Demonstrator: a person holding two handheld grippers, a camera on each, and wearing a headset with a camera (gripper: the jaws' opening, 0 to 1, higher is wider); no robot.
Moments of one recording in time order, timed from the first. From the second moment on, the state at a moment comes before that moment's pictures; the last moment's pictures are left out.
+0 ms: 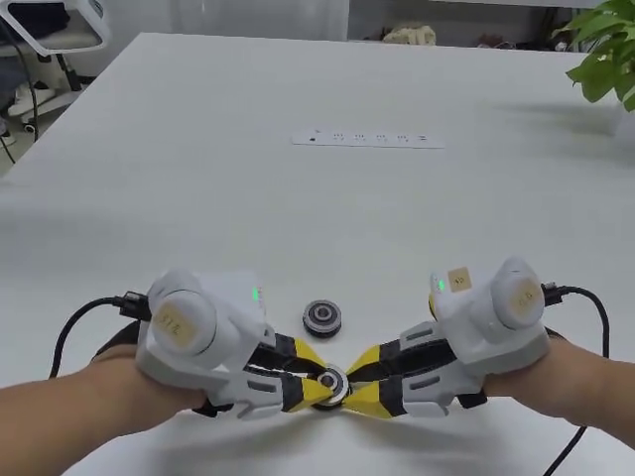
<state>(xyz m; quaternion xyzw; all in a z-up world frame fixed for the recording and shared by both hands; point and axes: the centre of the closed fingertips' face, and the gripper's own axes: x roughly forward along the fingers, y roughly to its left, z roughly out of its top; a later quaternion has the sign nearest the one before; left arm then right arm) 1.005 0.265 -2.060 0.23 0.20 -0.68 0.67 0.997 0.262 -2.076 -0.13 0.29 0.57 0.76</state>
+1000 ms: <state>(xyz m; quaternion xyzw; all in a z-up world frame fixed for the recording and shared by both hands) 1.004 0.265 -2.060 0.23 0.20 -0.68 0.67 0.997 0.256 -2.077 -0.10 0.32 0.56 0.76</state>
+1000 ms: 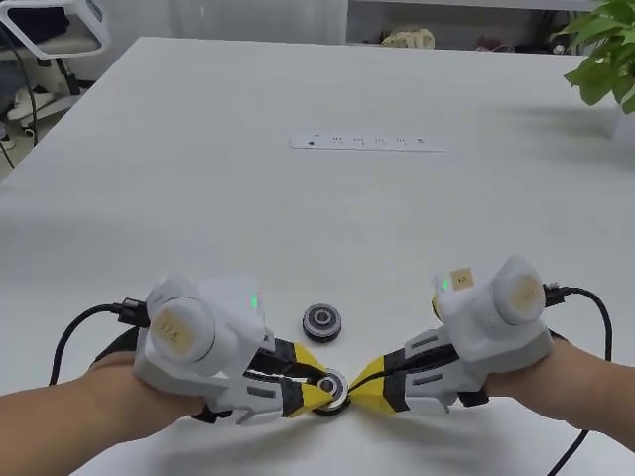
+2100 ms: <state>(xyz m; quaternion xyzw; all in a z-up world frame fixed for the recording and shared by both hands) 1.005 0.265 -2.060 0.24 0.20 -0.67 0.67 1.006 0.257 -2.065 0.03 0.35 0.52 0.78</state>
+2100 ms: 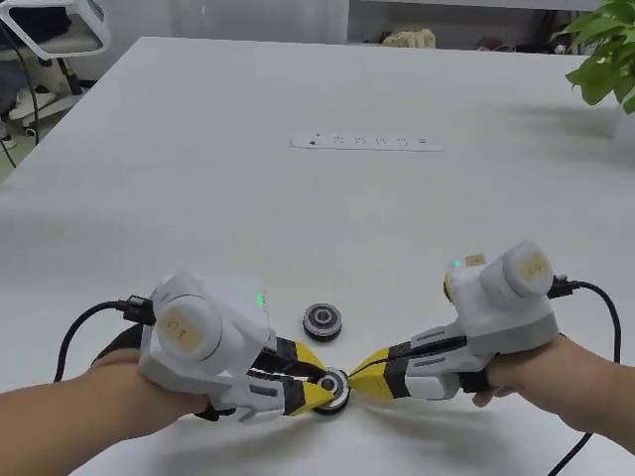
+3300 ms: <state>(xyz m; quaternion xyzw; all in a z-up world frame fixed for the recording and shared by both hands) 1.005 0.264 -2.061 0.24 0.20 -0.67 0.67 1.005 0.267 -2.061 0.05 0.34 0.52 0.78</state>
